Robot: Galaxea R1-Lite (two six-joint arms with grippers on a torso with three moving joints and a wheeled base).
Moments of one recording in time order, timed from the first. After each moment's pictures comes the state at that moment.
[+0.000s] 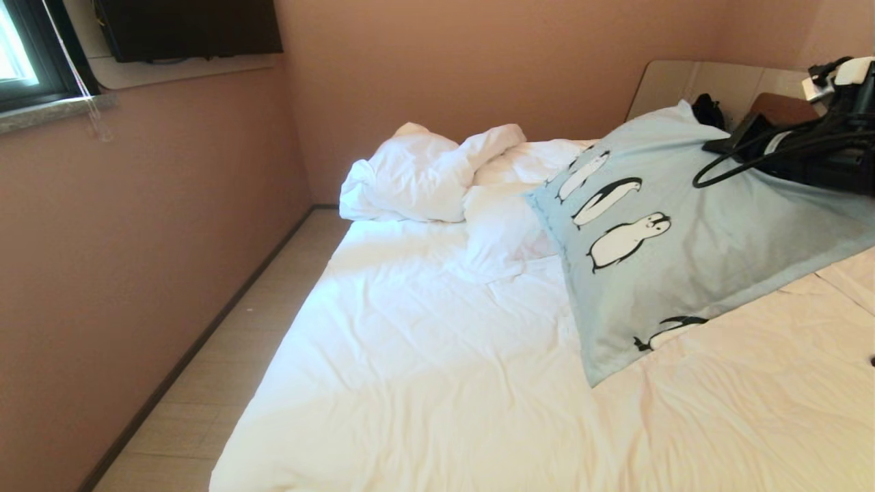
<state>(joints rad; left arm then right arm) 0.00 0.00 0.00 0.00 0.00 -0.01 -0.14 1.88 -1.64 -0.19 0.28 0.50</state>
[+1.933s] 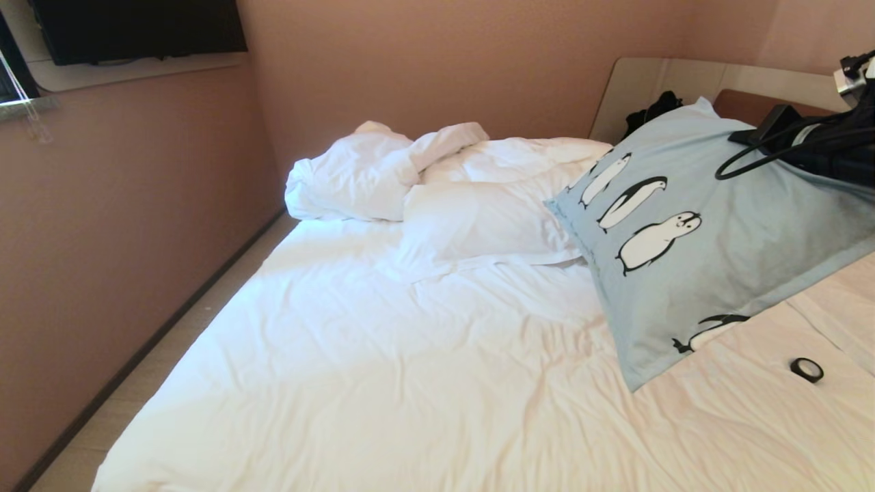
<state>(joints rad) 0.00 0.00 0.00 0.00 0.00 -0.01 -0.20 1.88 -1.66 -0.20 0.30 0.50</state>
